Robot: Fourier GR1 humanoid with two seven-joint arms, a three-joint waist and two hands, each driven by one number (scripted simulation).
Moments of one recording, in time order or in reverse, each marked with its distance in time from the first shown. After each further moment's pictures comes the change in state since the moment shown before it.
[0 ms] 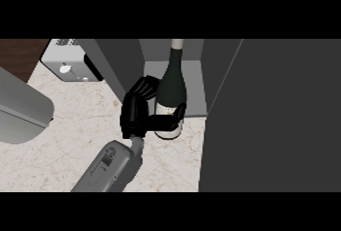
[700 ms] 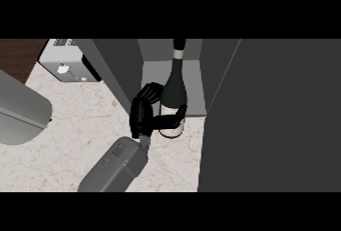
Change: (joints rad) left arm -0.080 0.000 -0.054 0.310 0.230 -0.009 -0.250; right arm 0.031 0.024 0.000 0.001 -0.012 0.031 -0.012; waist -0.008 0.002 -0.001
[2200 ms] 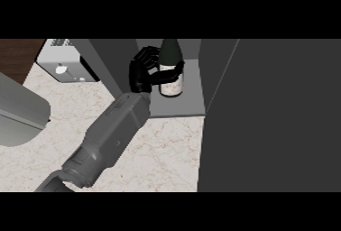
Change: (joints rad) left arm -0.473 0.015 0.140 0.557 0.195 -0.037 -0.057; right arm 0.023 0.034 -0.018 0.007 -0.010 0.051 -0.021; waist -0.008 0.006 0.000
